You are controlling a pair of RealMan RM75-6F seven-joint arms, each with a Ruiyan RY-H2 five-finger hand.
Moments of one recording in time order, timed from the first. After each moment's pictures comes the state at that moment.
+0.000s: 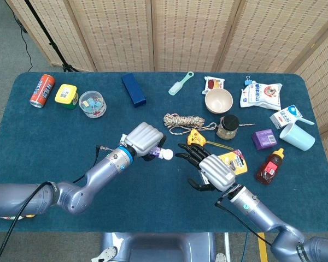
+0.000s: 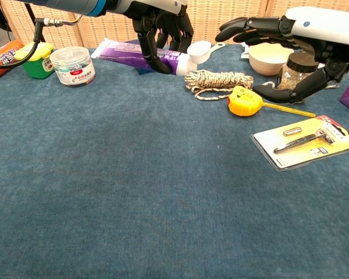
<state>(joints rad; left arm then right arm) -1.41 -1.25 -0.10 -1.78 0.51 0.76 0.51 0.63 -1.28 0.07 -1.70 -1.66 1.12 0.34</state>
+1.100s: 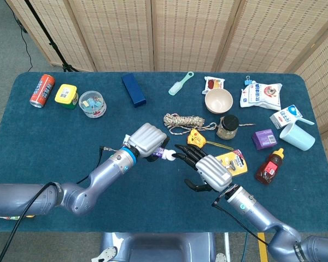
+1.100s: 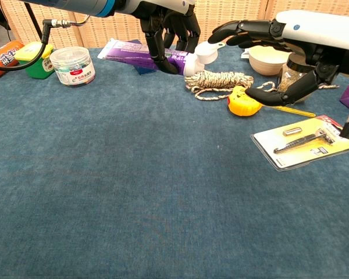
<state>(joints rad) -1.43 -1.27 -0.10 -1.78 0.49 0.78 0.51 0.65 -1.29 0.07 -1.72 -1.63 1.11 0.31</state>
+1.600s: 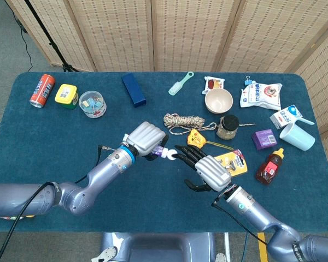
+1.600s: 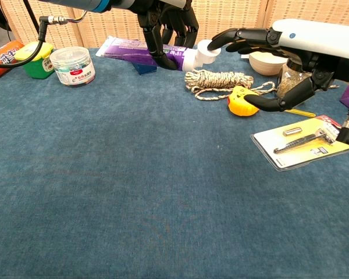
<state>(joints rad) -1.42 -1.25 -0.10 -1.79 0.50 0.78 0.50 0.65 -1.30 0.07 -1.71 -1.62 1.09 0.30</state>
